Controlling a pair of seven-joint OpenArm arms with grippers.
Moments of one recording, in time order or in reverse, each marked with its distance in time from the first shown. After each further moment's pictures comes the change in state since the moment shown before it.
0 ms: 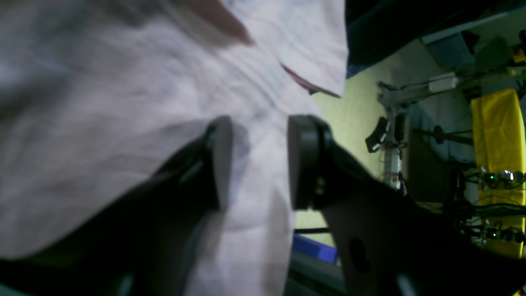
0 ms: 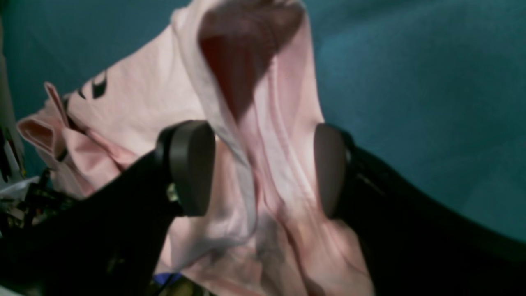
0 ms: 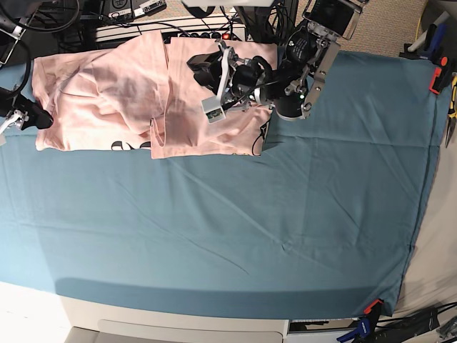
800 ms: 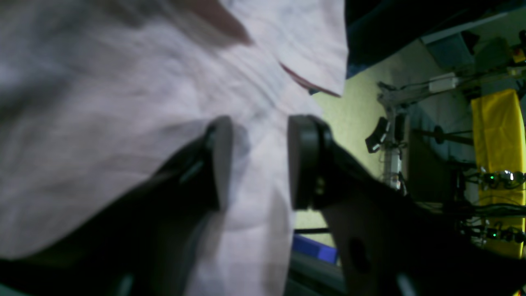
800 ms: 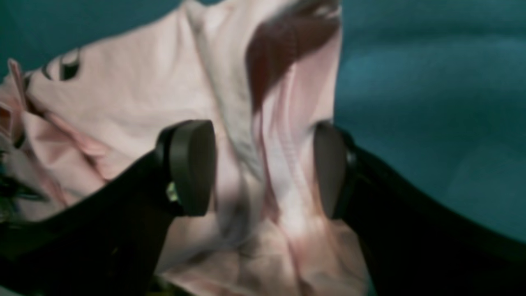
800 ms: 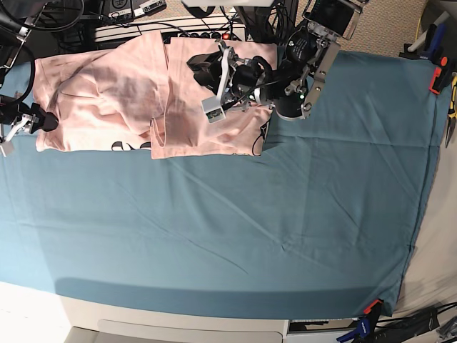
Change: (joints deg) left arm 0.0 0.0 0.0 0.0 0.0 0.0 0.0; right arm -0.2 -1.4 0.2 9.7 -11.8 0.0 1.7
